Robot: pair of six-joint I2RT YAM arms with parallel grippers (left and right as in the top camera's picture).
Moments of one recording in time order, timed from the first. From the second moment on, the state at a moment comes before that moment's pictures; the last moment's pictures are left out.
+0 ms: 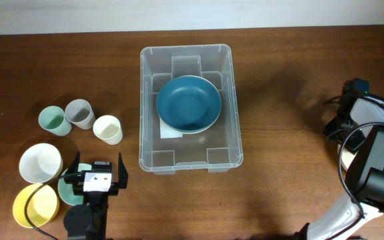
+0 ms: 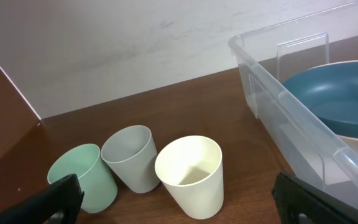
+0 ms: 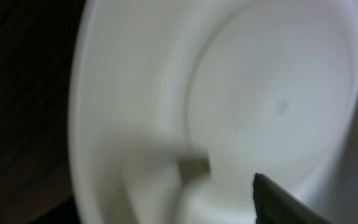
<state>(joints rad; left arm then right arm) 0.04 0.02 0.04 -0.12 0.00 0.27 -0.40 1.99 1.28 -0.83 0.38 0.53</state>
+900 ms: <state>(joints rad) 0.04 0.02 0.04 -0.12 0.00 0.27 -0.14 1.90 1.62 -0.96 0.31 0.25</state>
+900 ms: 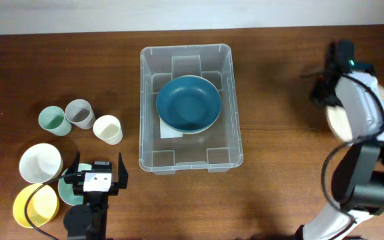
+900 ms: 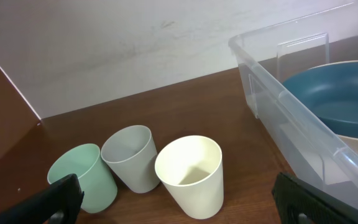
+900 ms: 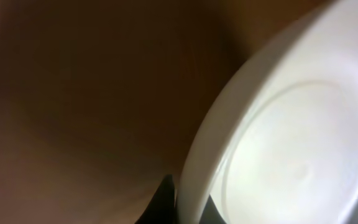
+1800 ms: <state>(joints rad) 0.04 0.02 0.04 -0.12 0.00 0.27 0.67 2.08 1.87 -0.97 -0.05 -0.56</state>
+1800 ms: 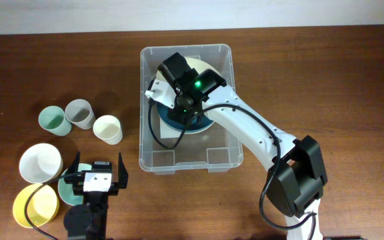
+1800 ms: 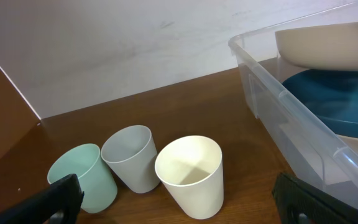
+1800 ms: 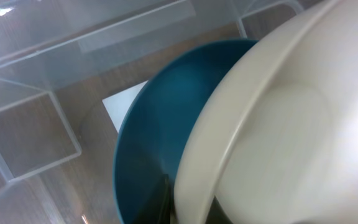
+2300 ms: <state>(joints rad) 0.04 0.02 0.04 -0.12 0.00 0.27 0.49 1.84 1.91 -1.03 0.17 -0.08</state>
